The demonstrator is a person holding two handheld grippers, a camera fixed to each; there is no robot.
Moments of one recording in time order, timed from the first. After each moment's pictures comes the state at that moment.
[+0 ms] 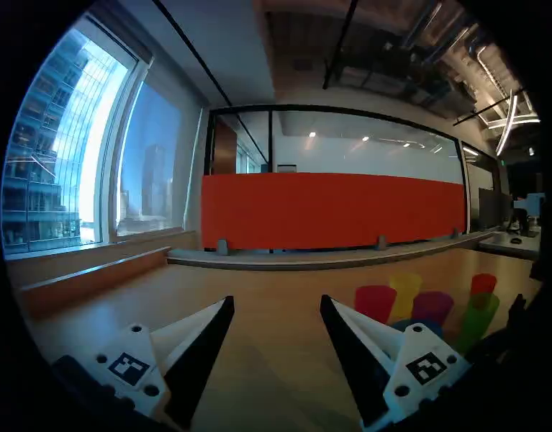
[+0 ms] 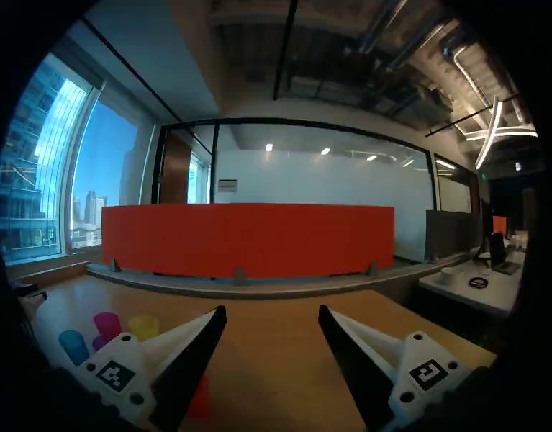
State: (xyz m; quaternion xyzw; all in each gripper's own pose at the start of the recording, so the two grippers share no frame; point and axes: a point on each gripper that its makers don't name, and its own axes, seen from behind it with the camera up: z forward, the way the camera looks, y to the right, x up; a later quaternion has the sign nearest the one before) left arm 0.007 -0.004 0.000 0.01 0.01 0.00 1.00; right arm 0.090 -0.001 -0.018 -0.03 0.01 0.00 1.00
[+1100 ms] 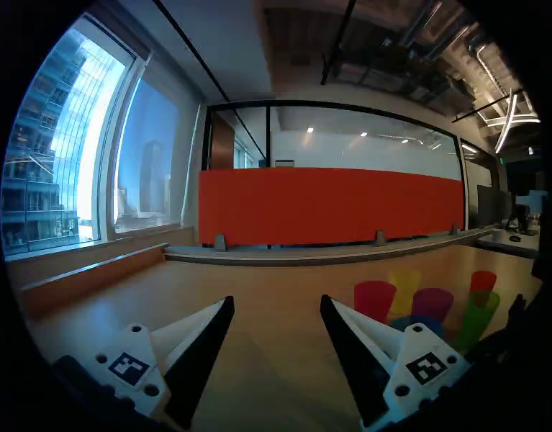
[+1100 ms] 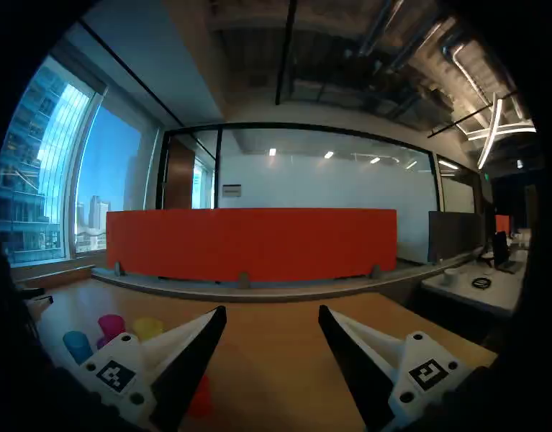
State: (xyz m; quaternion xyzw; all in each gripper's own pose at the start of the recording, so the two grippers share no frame) left arm 0.002 -0.002 0.002 0.01 0.00 0.00 1.00; right arm 0.092 -0.001 -0.024 -0.02 0.02 0.00 1.00
